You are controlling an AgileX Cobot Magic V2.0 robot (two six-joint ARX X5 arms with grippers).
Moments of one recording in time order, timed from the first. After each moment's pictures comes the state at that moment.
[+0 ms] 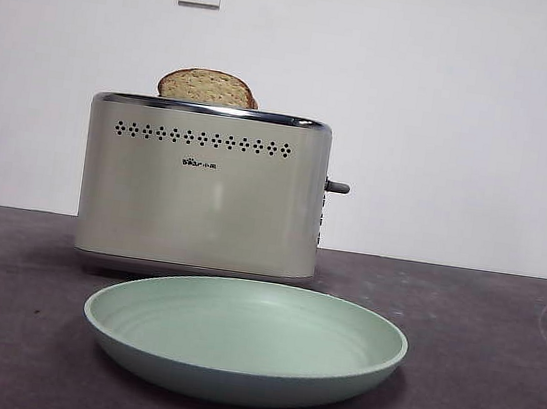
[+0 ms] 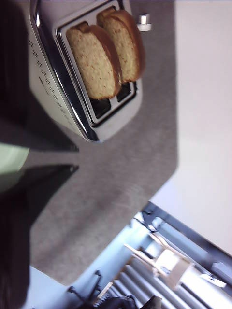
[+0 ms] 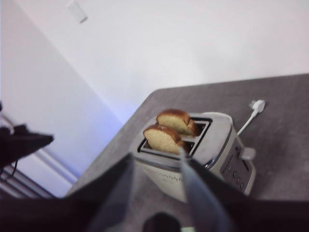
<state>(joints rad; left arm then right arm) -0.13 1.16 1.36 -0.63 0.70 -0.14 0.04 1.00 1.24 -0.45 -0.73 0.33</state>
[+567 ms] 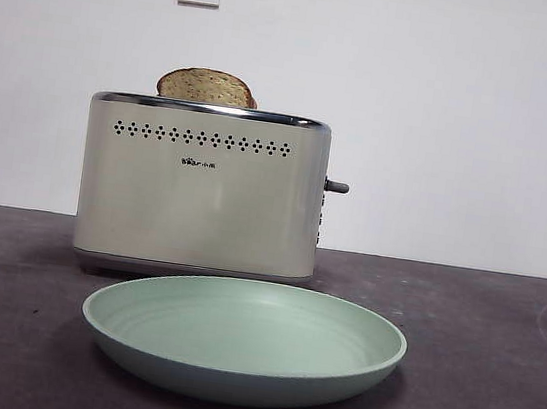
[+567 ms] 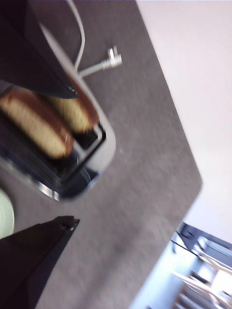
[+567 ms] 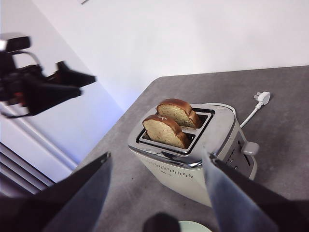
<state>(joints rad) -0.15 1.62 1.89 -0.84 0.64 0.19 0.07 1.04 1.25 -0.46 -0.73 0.28</state>
